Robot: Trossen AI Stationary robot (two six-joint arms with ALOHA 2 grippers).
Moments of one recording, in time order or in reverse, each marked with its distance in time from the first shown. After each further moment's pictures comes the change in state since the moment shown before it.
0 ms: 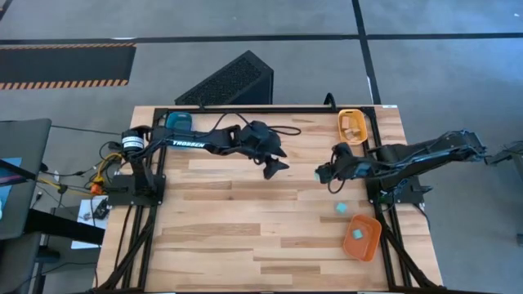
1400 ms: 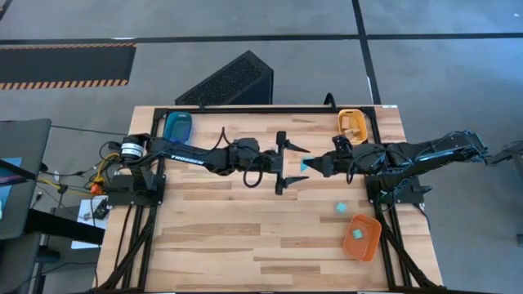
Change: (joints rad) left arm -0.195 -0.001 0.000 0.602 -0.218 0.634; right arm 0.000 -0.050 0.000 0.470 0.008 -0.168
